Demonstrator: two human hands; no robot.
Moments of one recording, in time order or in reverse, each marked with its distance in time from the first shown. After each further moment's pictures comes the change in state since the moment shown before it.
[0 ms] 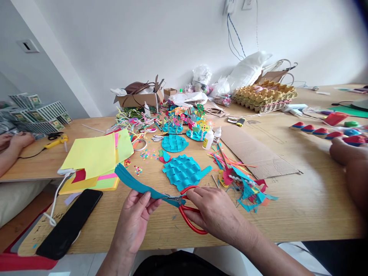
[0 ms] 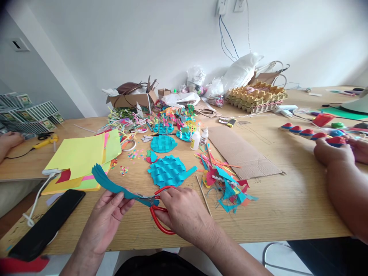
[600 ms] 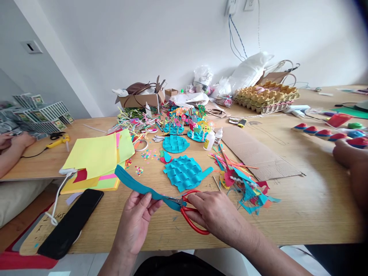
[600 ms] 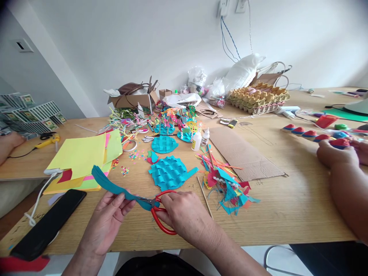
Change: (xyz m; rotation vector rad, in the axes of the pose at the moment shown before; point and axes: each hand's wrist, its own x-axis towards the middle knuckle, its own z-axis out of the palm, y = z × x) left_hand 0.000 -0.002 -0.002 -0.001 0.016 0.014; right_hand 0.001 0.002 0.007 -0.021 0.043 -0.076
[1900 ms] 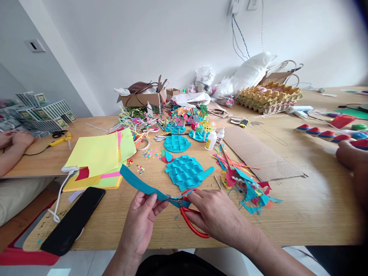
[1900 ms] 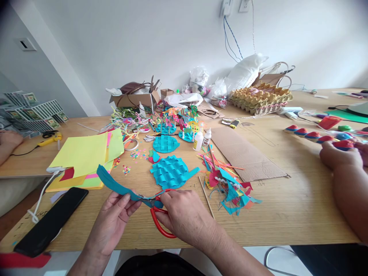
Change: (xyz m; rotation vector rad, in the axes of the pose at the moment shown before) left_hand -0.002 -0.009 0.001 -0.007 -0.068 -0.016; right_hand 0.004 -0.008 -0.010 0.002 -0.107 0.078
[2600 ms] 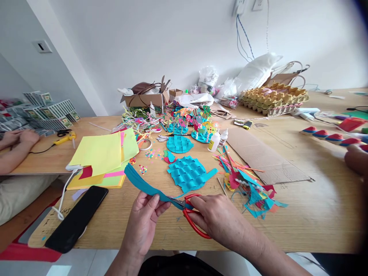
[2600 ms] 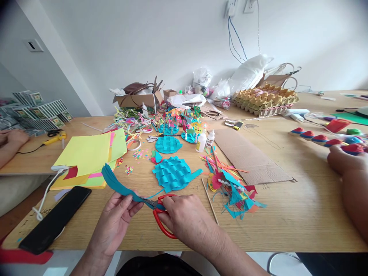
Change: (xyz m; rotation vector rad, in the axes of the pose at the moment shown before) left_hand -0.001 -0.003 -0.004 -0.018 0.006 0.018; right_hand 0.001 0.002 0.011 0.012 0.059 -0.051
